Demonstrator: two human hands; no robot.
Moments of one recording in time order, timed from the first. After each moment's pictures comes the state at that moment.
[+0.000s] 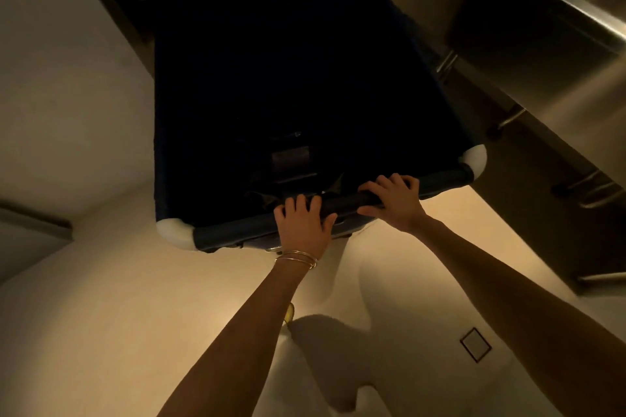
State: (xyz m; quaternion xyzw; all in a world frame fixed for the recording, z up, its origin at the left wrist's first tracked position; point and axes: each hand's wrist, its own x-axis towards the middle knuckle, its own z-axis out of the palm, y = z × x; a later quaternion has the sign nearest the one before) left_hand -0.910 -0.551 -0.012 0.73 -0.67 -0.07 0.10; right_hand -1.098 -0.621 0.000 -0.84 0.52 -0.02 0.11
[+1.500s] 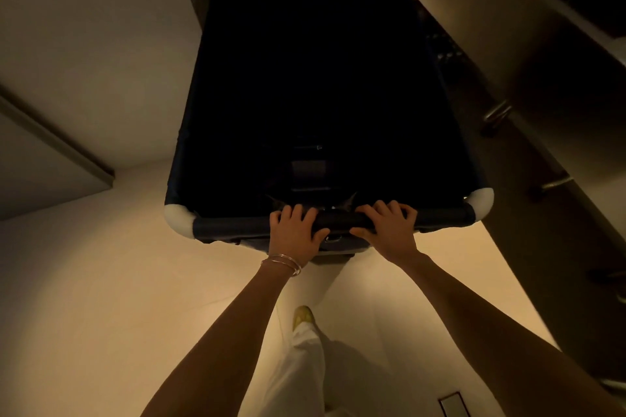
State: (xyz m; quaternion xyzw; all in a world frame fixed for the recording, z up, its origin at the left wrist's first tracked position) left_hand -0.937 -0.530 -0.004 0.77 -0.62 -0.10 0.04; right_hand -1.124 -0.619 -0.013 -0.88 0.46 -0.08 0.07
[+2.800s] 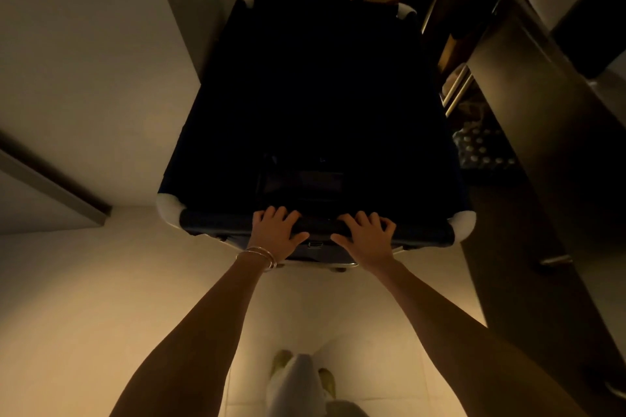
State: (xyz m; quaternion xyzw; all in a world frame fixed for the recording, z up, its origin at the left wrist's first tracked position) left_hand -0.752 -0.943 0.003 0.83 -0.55 -0.11 0.01; right_hand -0.922 -1.063 -0.008 -0.93 0.37 -0.01 0.08
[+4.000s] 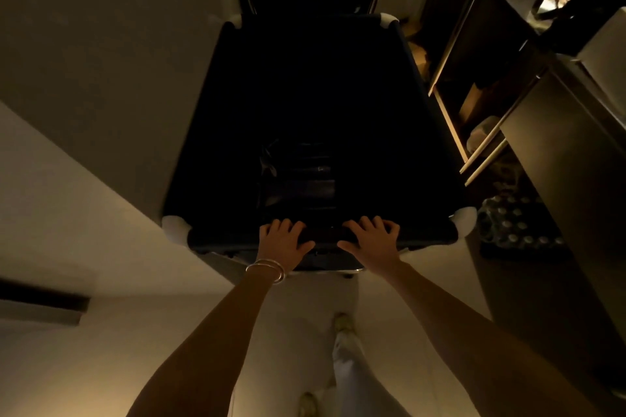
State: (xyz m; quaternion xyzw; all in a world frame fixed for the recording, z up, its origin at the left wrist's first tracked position) left_hand -0.514 -1.273 0.003 0.85 -0.51 -0.12 0.02; right_hand -0.674 -1.404 -0.015 -0.94 0.34 -0.04 0.05
